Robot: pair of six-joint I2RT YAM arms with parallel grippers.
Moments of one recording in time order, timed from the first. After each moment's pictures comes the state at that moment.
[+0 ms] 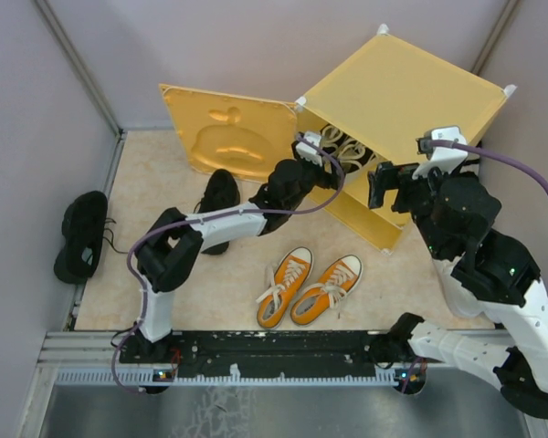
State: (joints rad) left arm -0.87 2.03 1.44 0.68 -0.22 -0.19; right arm 0.80 0.84 1.45 -0.74 0.63 0.07
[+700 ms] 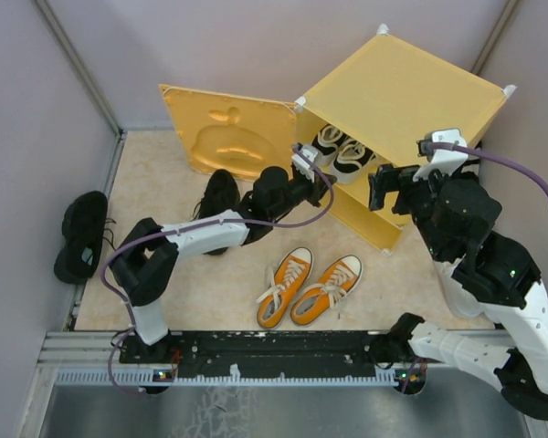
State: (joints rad) left arm -0.88 1.81 1.23 0.61 0.03 -0.16; right arm 0.80 0.83 1.43 -0.74 0.62 0.07
